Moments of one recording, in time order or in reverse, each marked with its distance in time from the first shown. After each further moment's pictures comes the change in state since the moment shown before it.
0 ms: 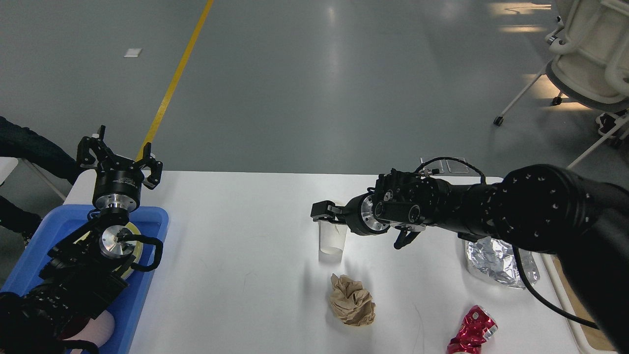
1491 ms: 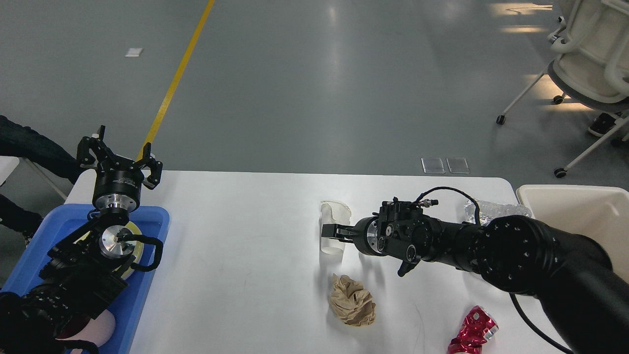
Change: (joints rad) left arm 0.000 0.000 0.000 0.000 0.000 0.000 0.000; right arm -0.206 0.034 0.008 -0.166 -0.162 -0.090 0.008
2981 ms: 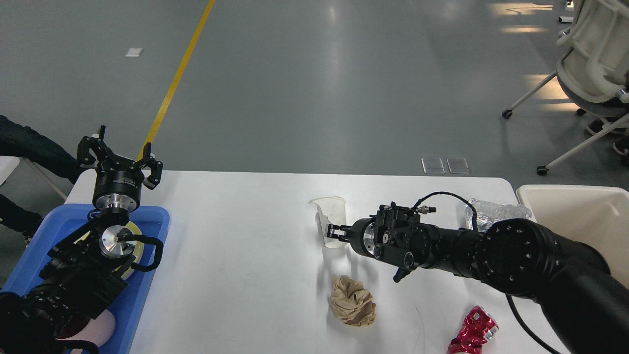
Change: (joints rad) left arm 0.000 0.000 0.000 0.000 0.001 0.000 0.000; right arm -0.026 0.000 0.053 0.015 -0.067 -0.097 0.002
